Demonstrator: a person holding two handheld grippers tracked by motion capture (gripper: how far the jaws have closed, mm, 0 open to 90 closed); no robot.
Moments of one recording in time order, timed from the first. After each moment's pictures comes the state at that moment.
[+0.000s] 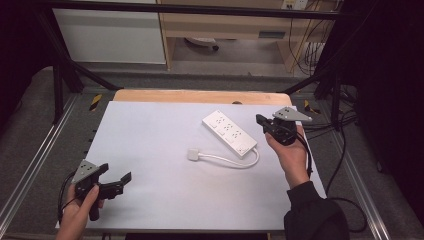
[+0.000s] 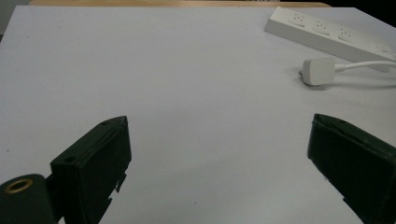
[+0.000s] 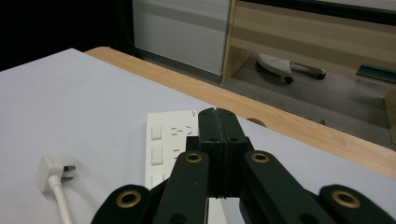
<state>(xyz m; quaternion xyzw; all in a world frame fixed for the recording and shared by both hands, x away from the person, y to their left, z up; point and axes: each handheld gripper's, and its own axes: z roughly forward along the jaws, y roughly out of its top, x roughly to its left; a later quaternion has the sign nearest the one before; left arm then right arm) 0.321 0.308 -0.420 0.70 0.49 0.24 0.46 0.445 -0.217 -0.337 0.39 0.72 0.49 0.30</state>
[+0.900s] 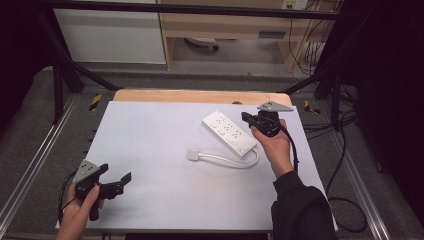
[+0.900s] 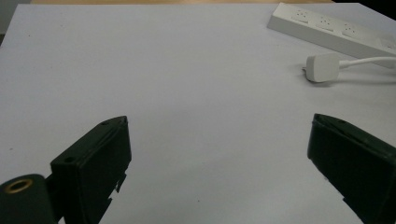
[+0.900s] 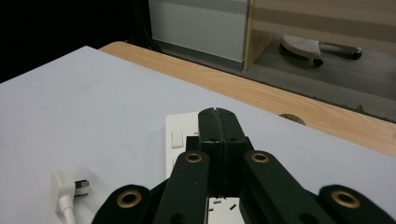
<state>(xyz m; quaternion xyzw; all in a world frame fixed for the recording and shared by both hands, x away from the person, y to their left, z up) 0.321 0.308 -0.421 0.70 0.50 0.24 0.46 0.482 -0.187 -0.353 0.41 0.73 0.49 0.24</state>
